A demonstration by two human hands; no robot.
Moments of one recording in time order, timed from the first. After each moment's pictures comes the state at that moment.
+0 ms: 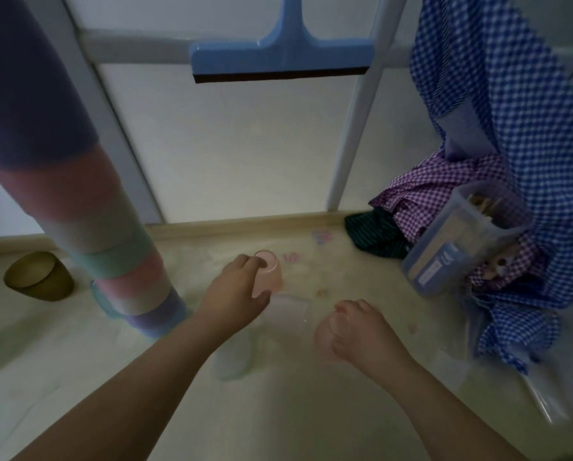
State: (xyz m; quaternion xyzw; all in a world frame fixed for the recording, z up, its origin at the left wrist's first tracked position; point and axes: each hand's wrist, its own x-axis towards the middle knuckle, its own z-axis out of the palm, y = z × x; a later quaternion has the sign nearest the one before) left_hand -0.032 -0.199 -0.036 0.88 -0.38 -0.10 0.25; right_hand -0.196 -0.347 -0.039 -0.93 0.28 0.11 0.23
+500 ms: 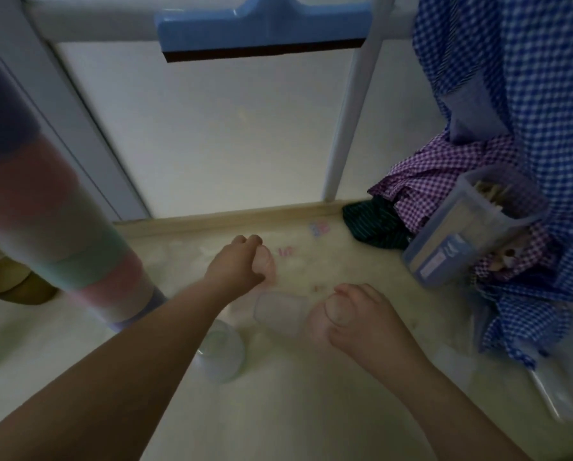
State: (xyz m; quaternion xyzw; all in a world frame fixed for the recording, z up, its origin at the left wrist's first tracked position) left_hand 0.012 -0.247 -0.057 0.90 -0.36 -0.17 0.16; right_hand -0.193 -0.346 -0.013 -0.93 0.26 -0.01 0.27
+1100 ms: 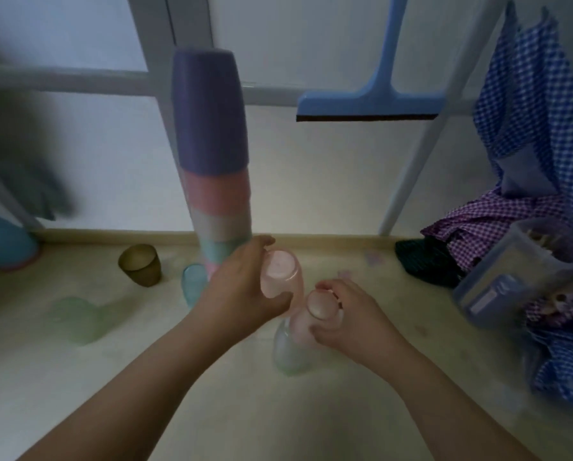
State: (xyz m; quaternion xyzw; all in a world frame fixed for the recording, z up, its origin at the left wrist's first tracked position) left_hand -0.052 -0.083 0.071 0.87 -0.34 -0.02 0.35; right_hand -0.144 -0.244 0.026 -0.92 0.15 -0.04 0.36
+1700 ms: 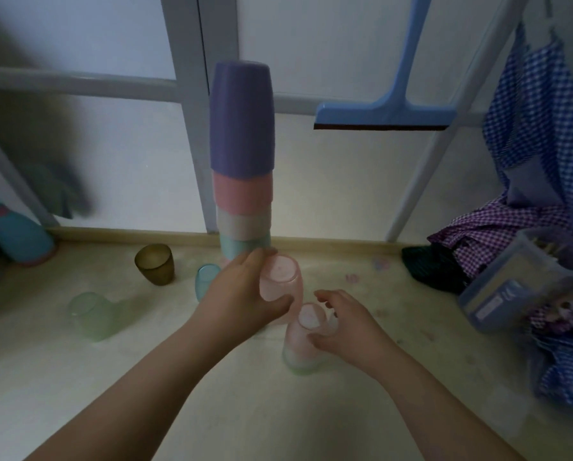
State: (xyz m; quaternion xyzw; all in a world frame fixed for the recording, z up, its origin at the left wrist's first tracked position) left_hand -0.049 -0.058 0.066 0.88 -0.32 -0.01 0.35; right_hand -0.133 -0.230 -0.003 -0.92 0.15 -0.02 0.35
